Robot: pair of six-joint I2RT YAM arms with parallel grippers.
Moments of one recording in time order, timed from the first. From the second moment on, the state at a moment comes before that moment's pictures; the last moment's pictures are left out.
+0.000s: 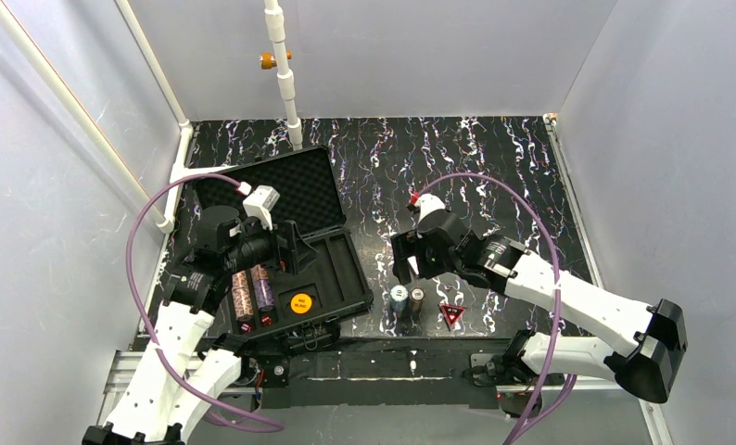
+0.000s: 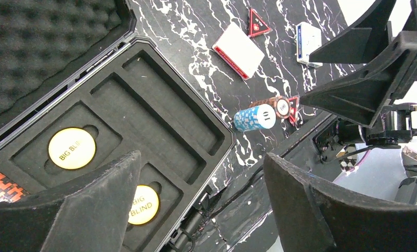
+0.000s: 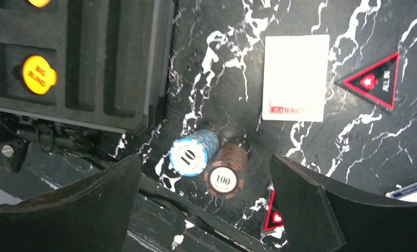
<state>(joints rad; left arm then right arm) -0.26 0.71 0.83 -0.67 0.49 -0.26 0.97 1.12 0.96 -0.63 0.17 0.47</state>
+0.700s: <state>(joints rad) -0.32 0.74 0.83 -0.69 0.43 -0.25 0.97 1.06 0.82 -0.75 0.20 0.64</state>
